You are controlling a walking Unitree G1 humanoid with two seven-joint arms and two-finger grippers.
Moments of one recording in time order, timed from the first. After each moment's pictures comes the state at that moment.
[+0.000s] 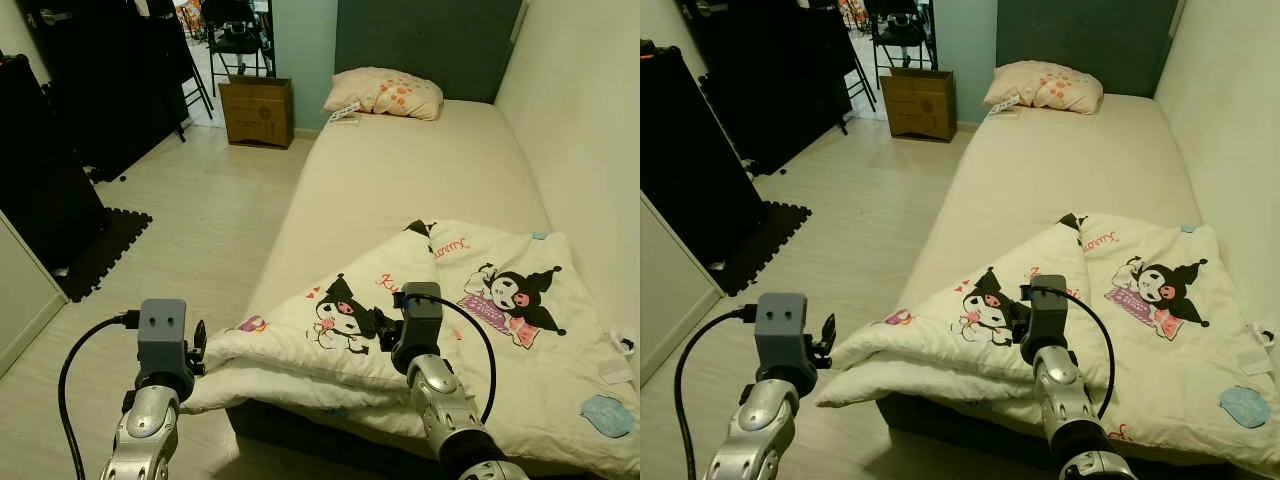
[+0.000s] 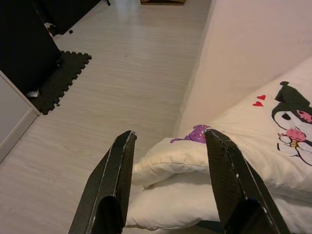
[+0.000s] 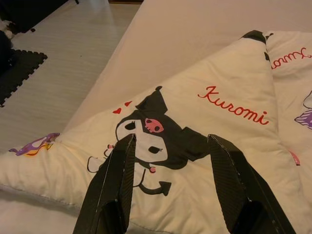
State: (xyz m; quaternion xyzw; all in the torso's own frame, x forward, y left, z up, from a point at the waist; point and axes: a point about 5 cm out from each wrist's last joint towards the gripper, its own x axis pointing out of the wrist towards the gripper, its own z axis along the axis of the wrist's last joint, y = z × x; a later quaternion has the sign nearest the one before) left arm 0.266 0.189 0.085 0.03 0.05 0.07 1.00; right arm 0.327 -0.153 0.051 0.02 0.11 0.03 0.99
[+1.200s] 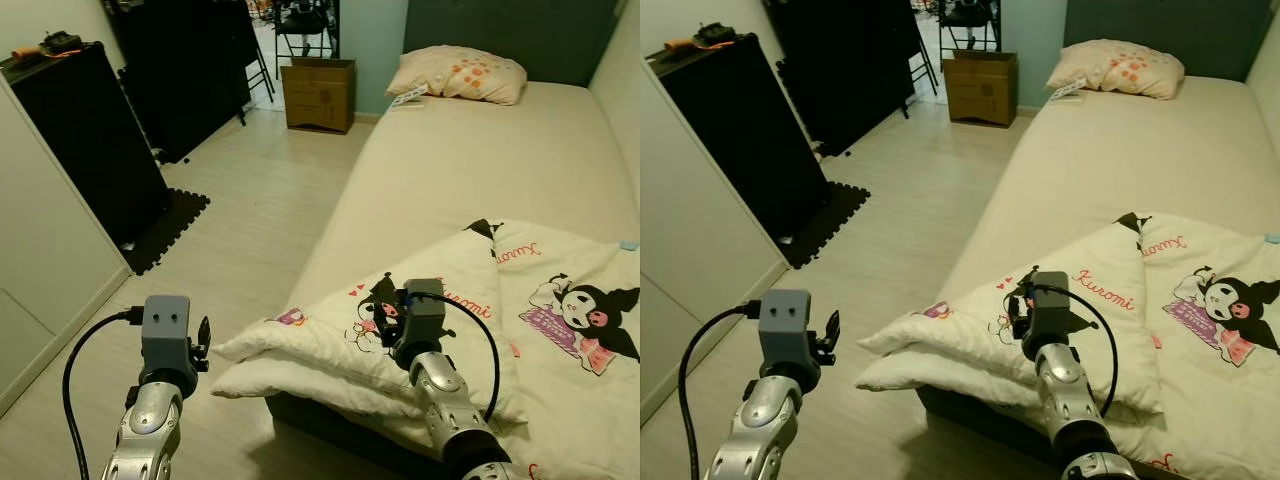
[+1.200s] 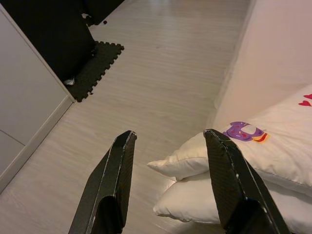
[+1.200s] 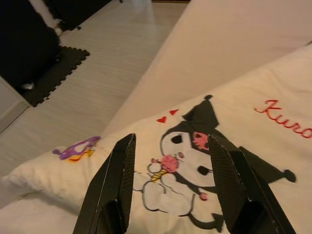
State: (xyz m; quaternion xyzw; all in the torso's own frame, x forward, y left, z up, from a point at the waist) left arm 0.269 0.186 0.089 0.03 0.04 0.06 1.00; right arm 0.327 -0.155 0.058 0.02 0.09 0.04 1.00
